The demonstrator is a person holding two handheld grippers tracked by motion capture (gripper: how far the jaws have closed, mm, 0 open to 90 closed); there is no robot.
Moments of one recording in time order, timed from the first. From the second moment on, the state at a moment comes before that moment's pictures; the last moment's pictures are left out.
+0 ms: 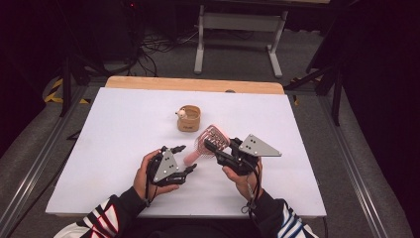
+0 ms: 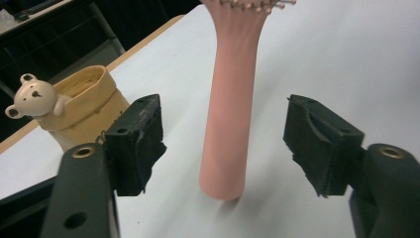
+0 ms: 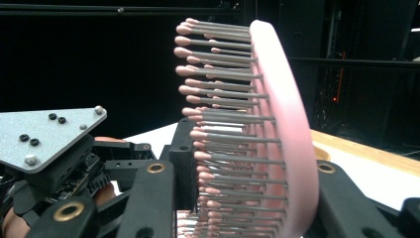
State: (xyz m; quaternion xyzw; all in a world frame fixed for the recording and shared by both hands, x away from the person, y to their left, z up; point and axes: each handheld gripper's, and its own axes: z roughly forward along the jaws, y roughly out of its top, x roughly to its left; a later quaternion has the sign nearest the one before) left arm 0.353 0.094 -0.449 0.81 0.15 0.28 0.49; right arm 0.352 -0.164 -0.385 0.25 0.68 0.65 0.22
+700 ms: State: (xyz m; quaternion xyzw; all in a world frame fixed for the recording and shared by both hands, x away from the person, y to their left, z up) left arm 0.361 0.143 -0.447 0.82 0.15 0.24 0.50; right arm 0.352 -0.173 -0.380 0.26 0.68 0.64 0.24
